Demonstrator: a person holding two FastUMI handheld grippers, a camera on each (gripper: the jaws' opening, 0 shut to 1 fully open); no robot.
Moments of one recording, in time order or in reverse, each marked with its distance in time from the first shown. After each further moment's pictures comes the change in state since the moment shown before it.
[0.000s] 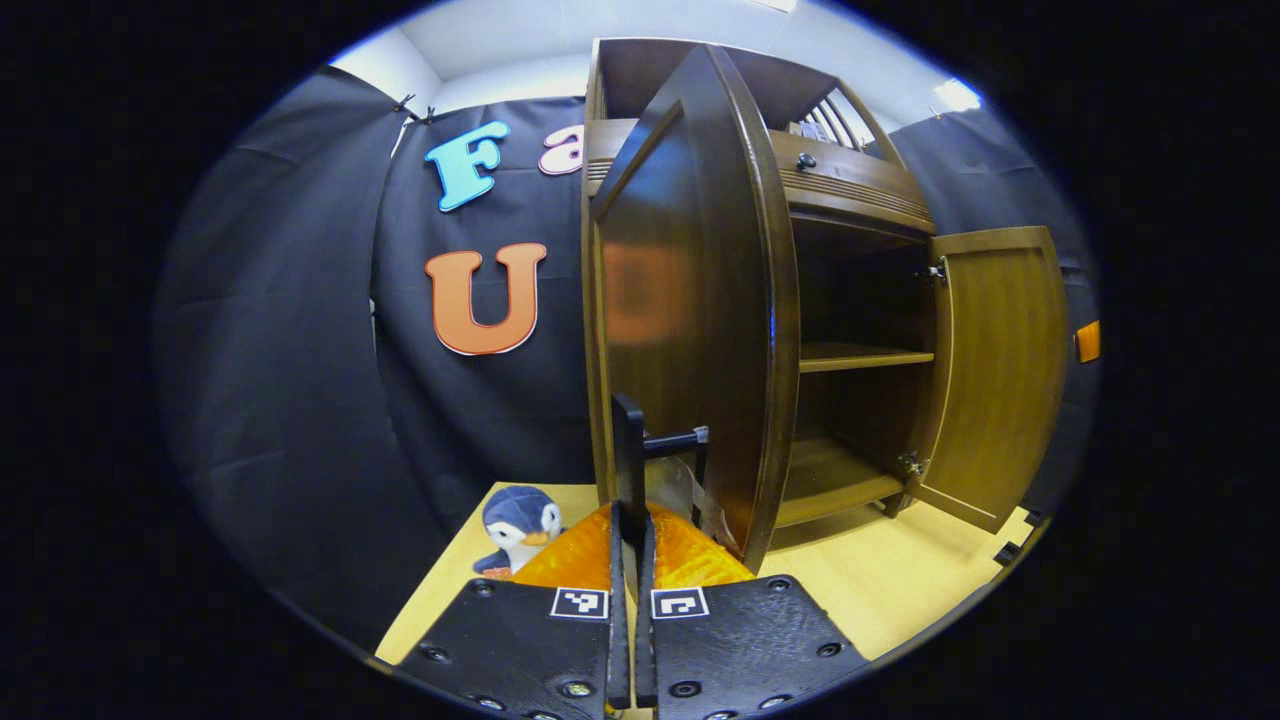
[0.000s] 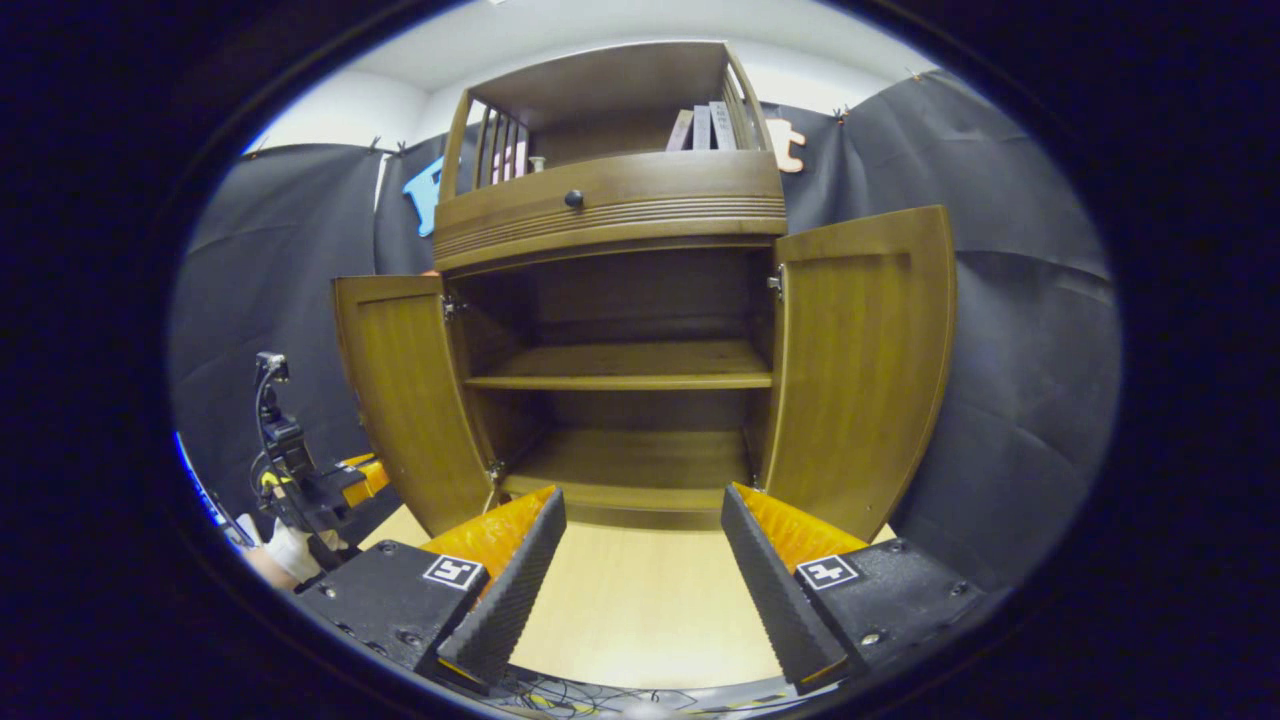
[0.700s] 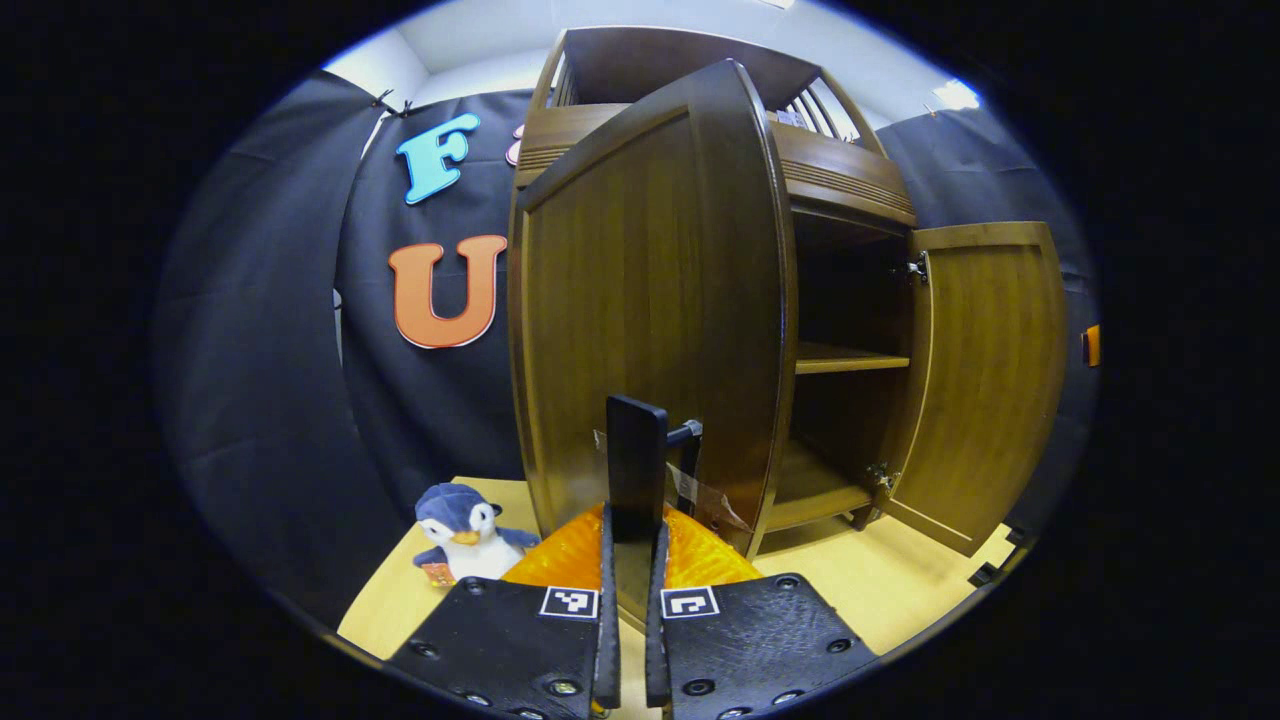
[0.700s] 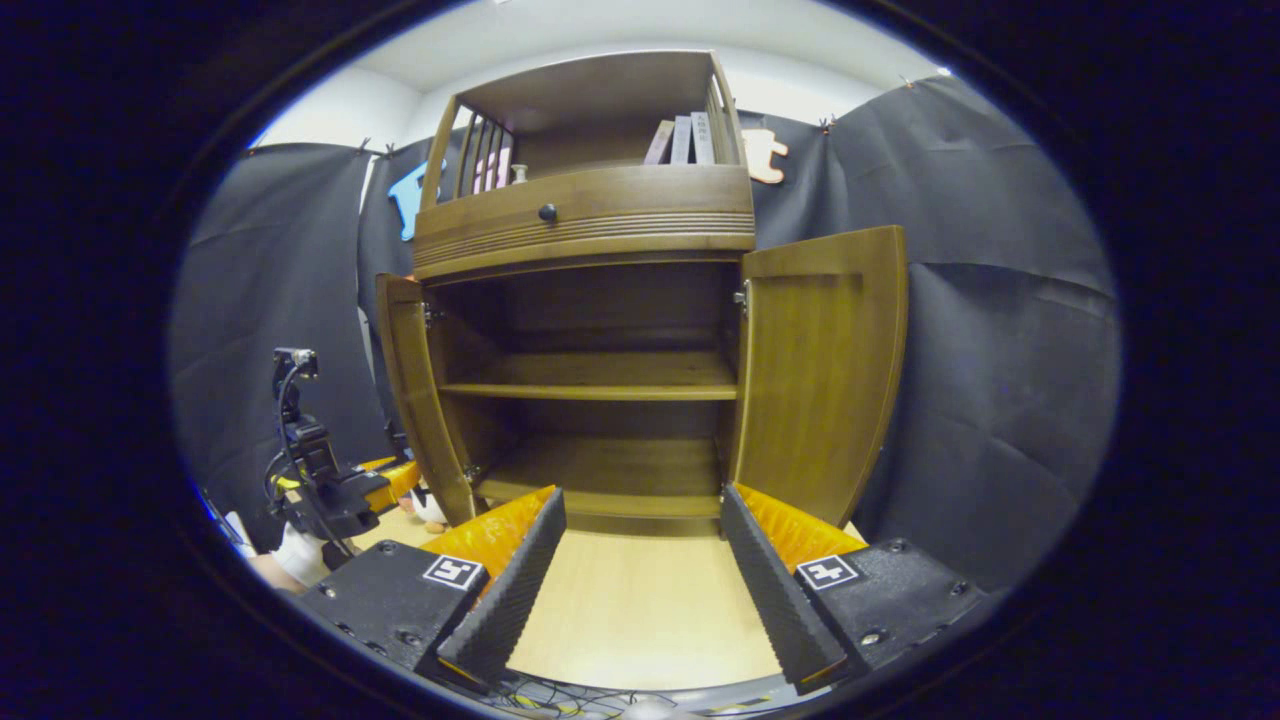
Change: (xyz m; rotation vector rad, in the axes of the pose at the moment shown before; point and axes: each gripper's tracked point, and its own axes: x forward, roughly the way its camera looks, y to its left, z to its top) left arm 0.021 -0.071 0.008 -0.014 0.026 -0.043; right arm -0.015 -0.027 0.011 -0.018 -0.021 -0.059
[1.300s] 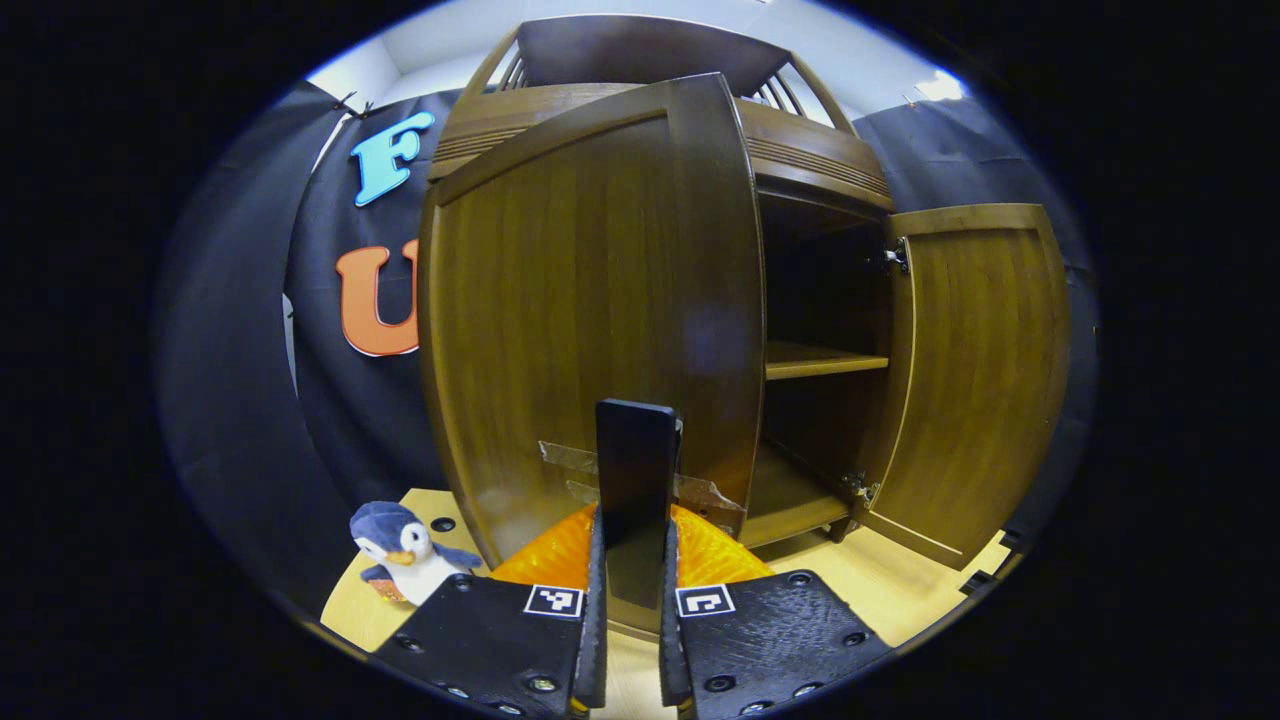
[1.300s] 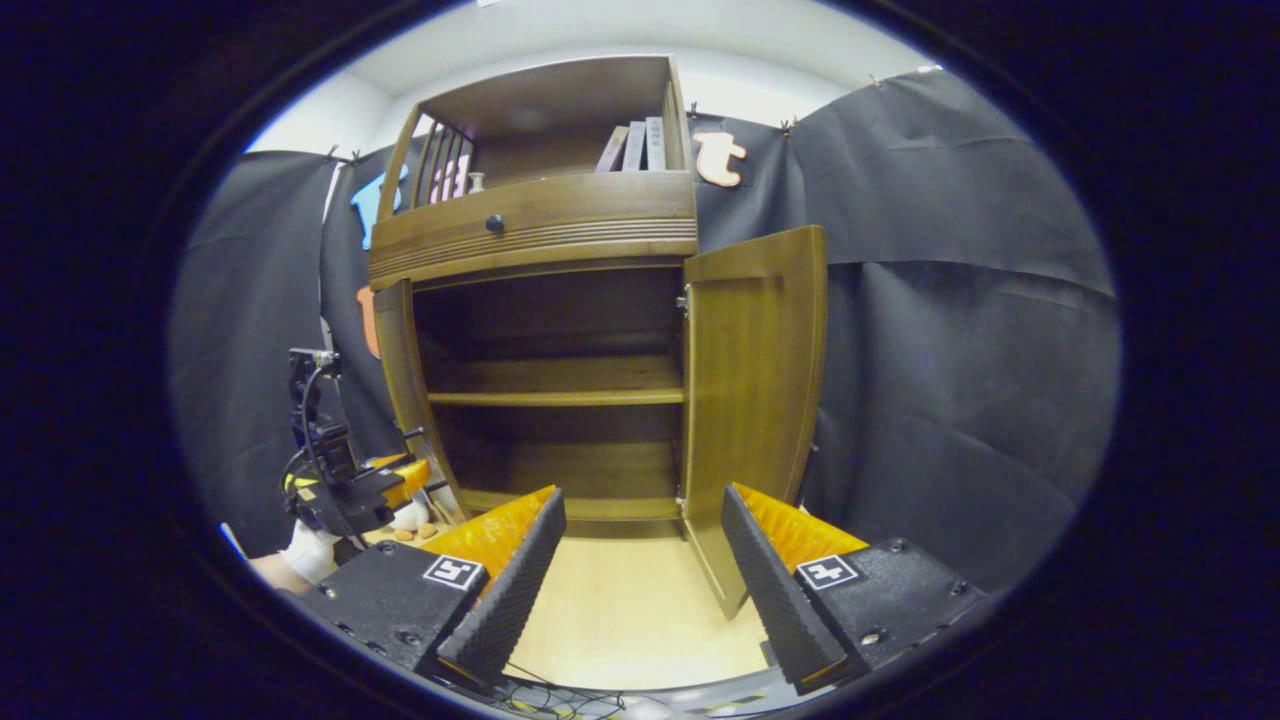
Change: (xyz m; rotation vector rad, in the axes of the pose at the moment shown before) left arm 0.046 -0.057 0.008 0.001 0.002 -0.088; right arm -0.010 -0.038 0.007 0.036 -0.023 -0.102
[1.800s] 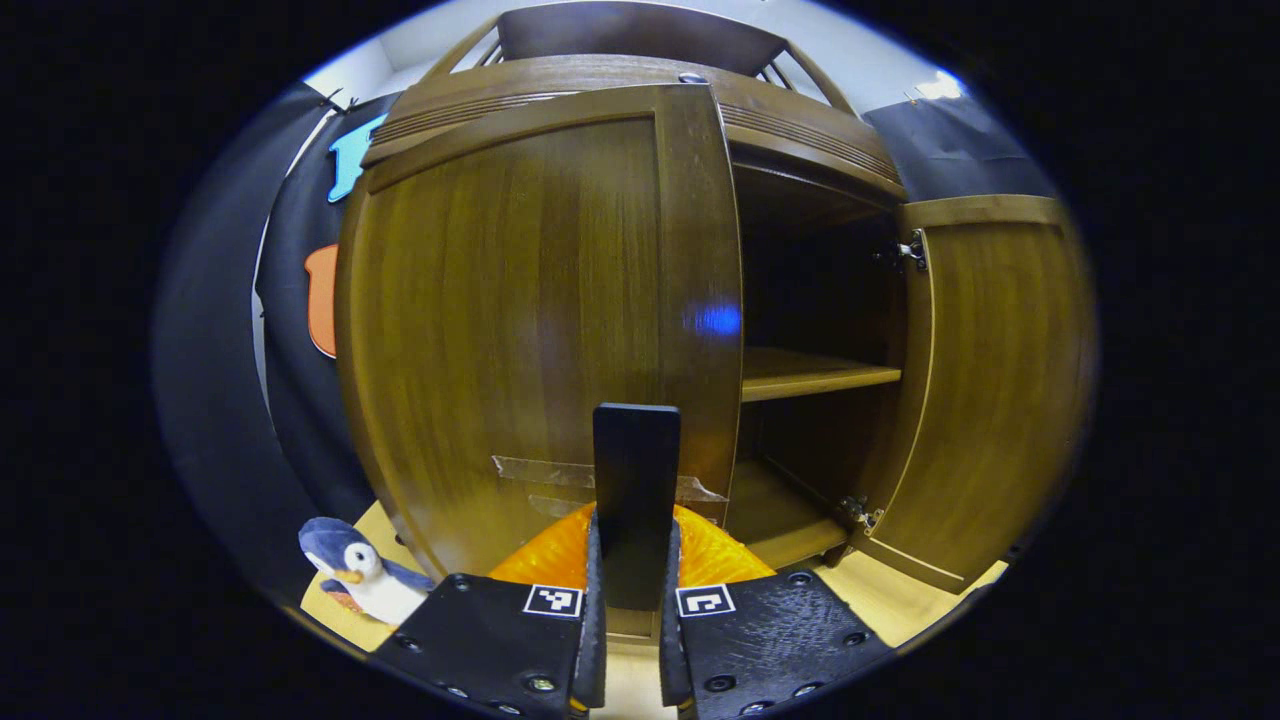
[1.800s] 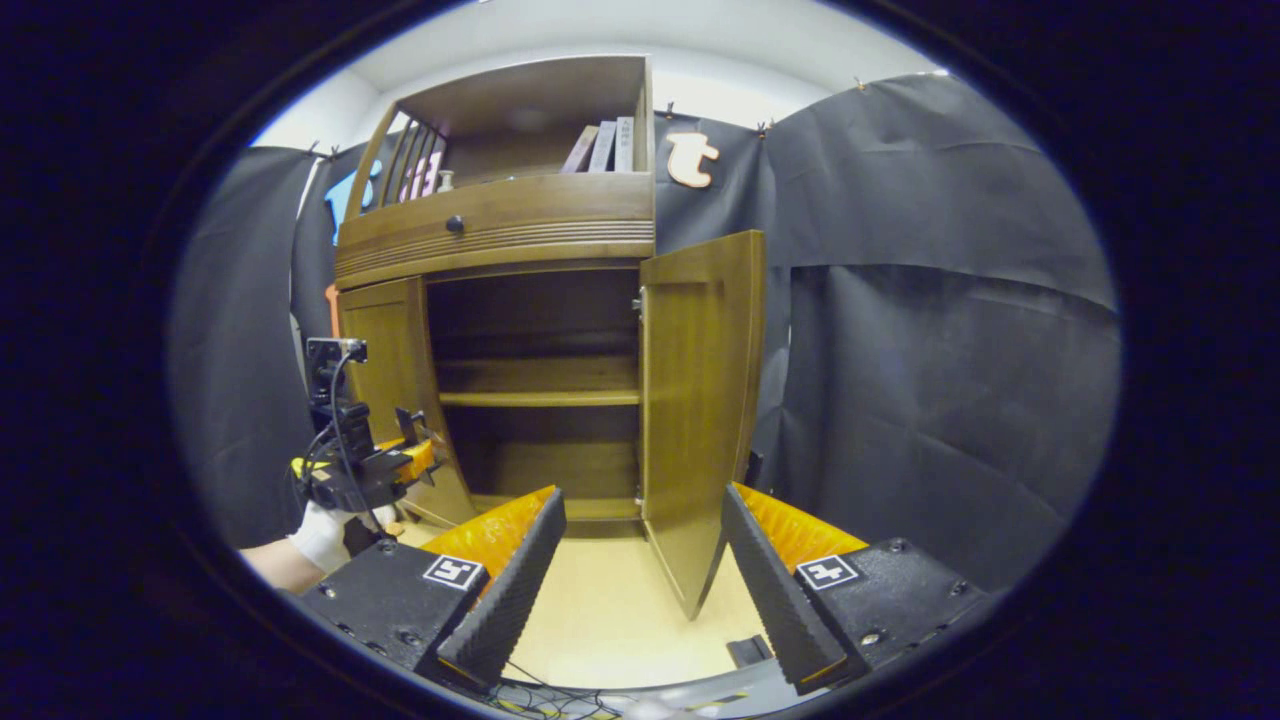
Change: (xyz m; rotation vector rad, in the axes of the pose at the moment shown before) left arm 0.063 -0.033 0.010 0.008 -0.011 -0.032; right arm -0.004 -0.036 0.005 -0.004 0.001 -0.096
